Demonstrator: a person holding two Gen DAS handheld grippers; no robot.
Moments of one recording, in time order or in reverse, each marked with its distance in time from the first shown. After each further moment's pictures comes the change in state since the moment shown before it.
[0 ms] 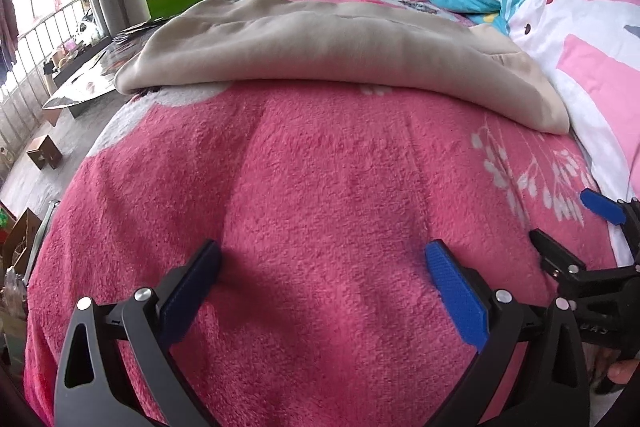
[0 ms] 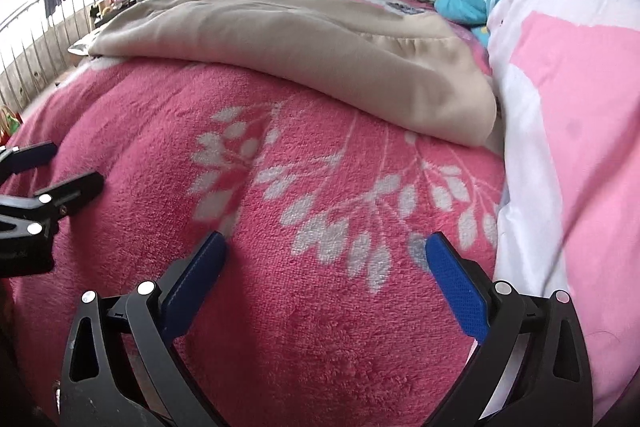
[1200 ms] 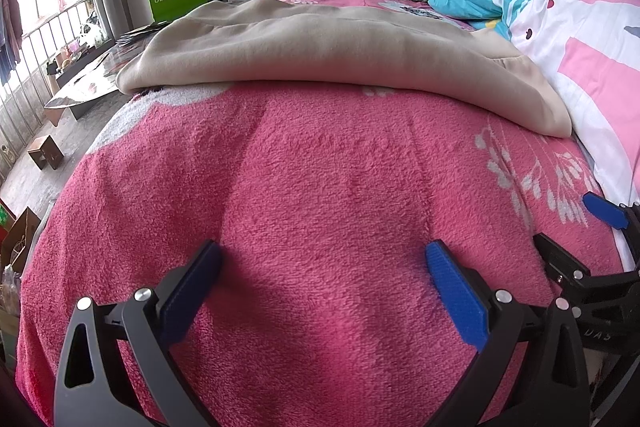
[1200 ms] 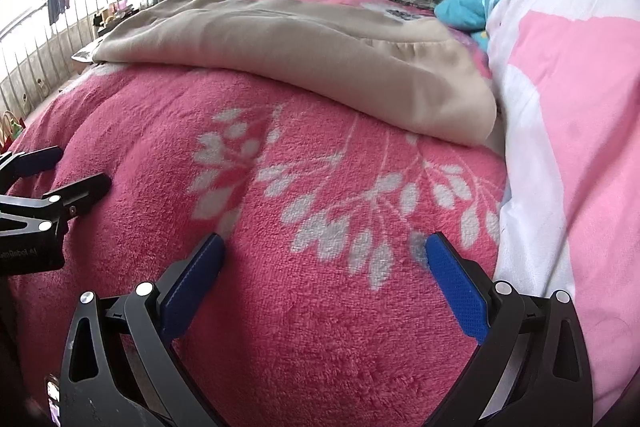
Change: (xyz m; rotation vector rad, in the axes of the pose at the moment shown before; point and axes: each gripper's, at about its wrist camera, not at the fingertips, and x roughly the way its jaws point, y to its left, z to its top) left arm 0.002 0.001 -0.005 -0.007 -0.037 0.000; right arm -0.004 0.001 -0.007 -0.010 -0.046 -0.004
